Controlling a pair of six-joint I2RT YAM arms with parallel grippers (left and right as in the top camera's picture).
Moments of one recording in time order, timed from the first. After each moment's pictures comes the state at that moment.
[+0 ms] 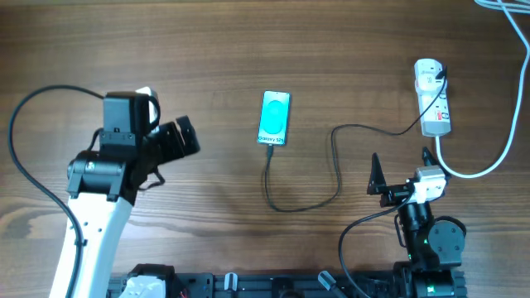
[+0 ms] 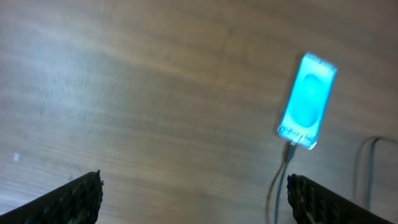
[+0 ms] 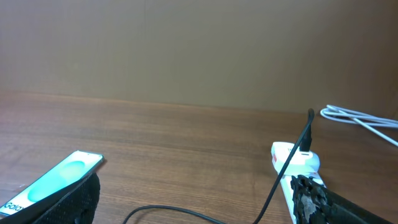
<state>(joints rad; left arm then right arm) -0.09 1.13 1.05 -0.95 0.03 -0.39 0.03 0.01 0.01 0.00 -0.07 -0.04</state>
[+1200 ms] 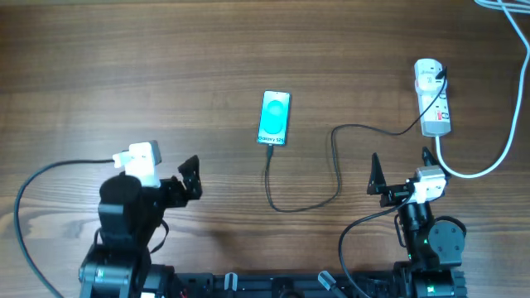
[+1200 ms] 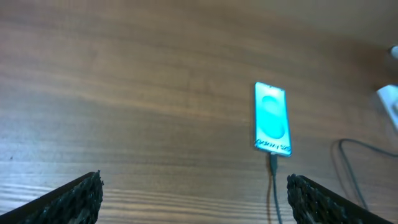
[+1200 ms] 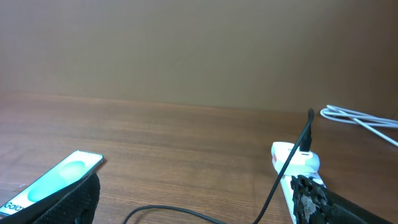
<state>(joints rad) -0.09 0.51 0.54 -0.58 0.09 -0.30 0.03 0.01 0.01 0.00 -0.07 -0.04</state>
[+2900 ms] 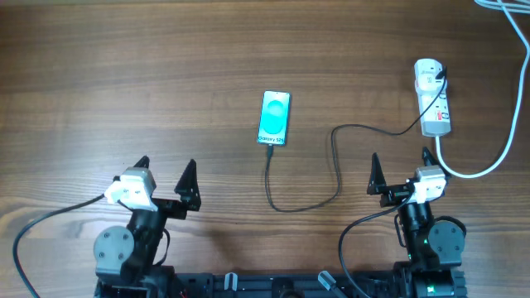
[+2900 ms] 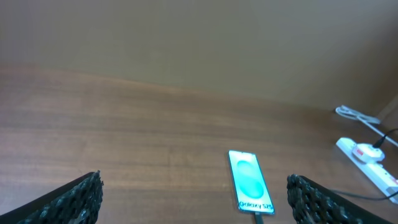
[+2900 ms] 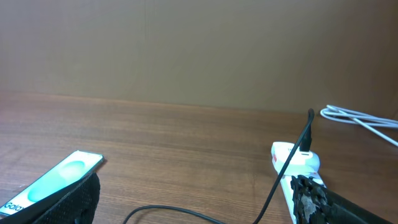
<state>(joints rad) -0.09 0.10 0.31 -0.33 0.10 -0.24 0.03 0.01 0.01 0.00 -0.07 -0.04</state>
